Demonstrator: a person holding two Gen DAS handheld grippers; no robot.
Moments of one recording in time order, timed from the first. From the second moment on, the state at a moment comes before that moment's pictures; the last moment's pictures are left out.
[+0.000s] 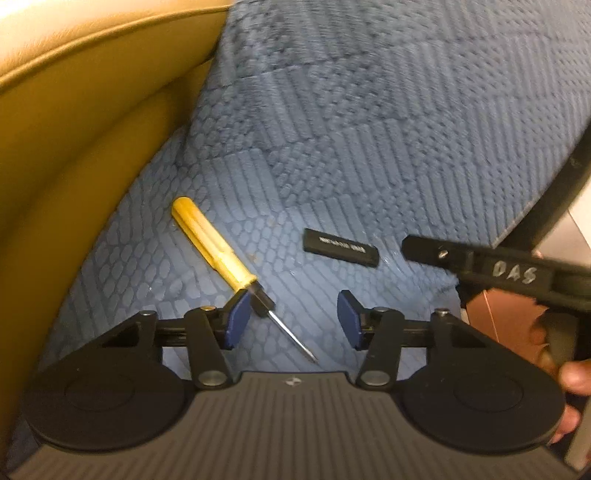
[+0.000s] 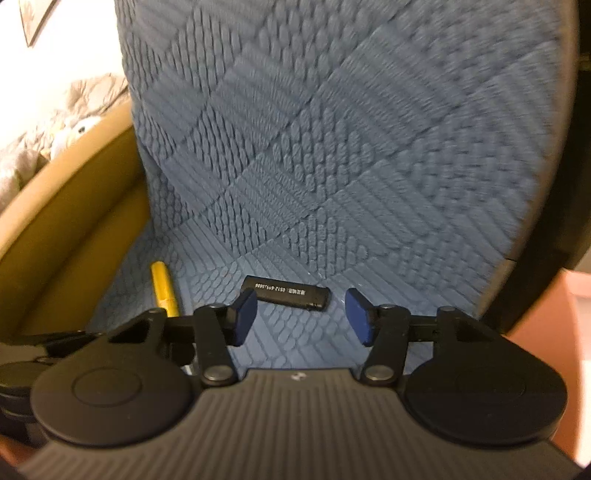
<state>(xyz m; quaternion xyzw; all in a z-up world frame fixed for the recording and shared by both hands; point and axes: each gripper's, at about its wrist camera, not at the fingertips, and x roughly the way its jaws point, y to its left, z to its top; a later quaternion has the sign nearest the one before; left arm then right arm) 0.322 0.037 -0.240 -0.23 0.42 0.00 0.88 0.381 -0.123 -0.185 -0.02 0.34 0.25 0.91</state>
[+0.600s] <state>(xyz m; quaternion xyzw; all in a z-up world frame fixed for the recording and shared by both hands) 0.353 0.068 -0.253 -0.27 0.43 0.07 0.86 0.425 -0.091 -0.227 -0.14 0.32 0.31 0.88</state>
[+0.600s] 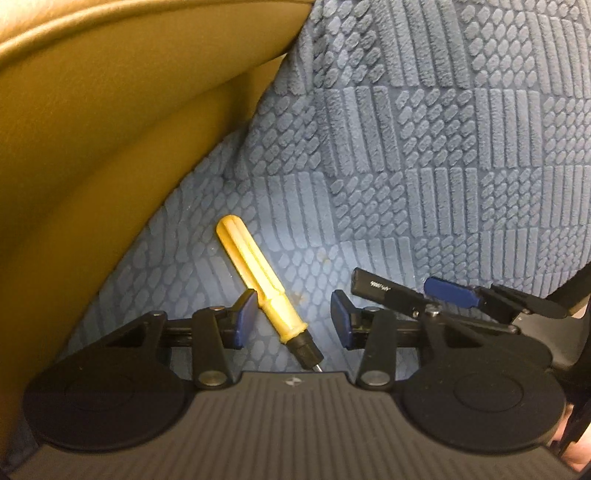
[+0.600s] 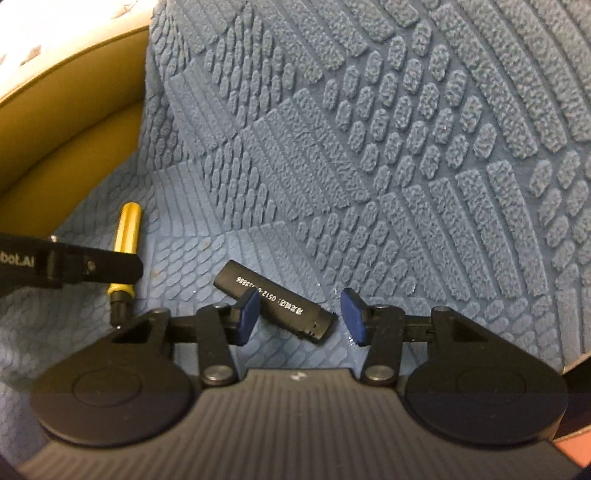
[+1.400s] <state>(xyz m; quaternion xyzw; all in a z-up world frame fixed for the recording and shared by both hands) 0.349 0.060 -0.262 -0.24 0.44 0.07 0.86 0.400 -0.093 -0.224 -0.18 0.35 0.33 0.86</state>
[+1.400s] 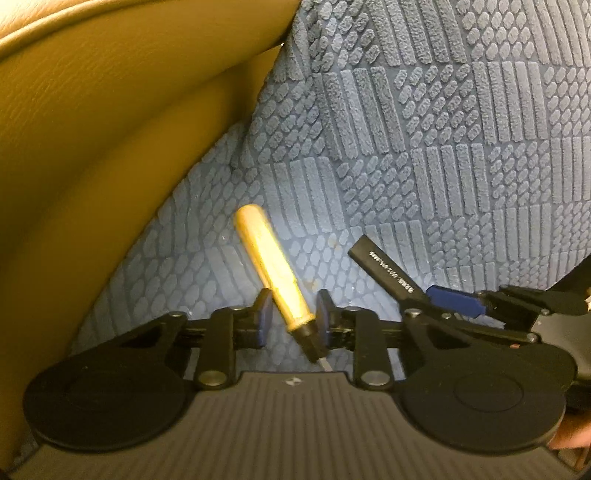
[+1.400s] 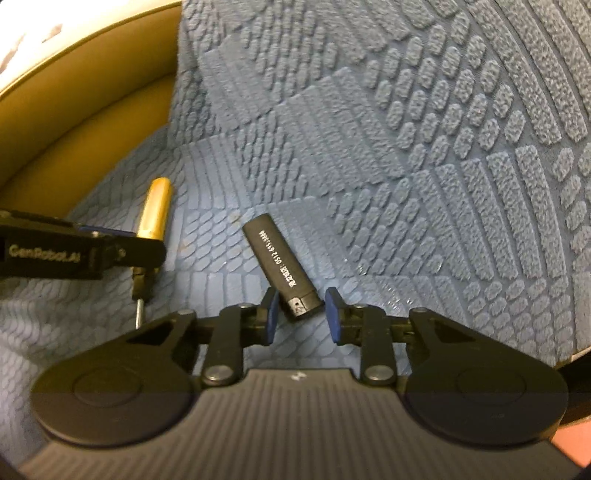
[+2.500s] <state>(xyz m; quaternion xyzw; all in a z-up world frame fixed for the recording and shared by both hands) 0.316 0.058 -0.266 -0.27 0.45 0.03 0.85 0.390 -0.106 -0.225 -0.10 0.36 0.27 0.89</state>
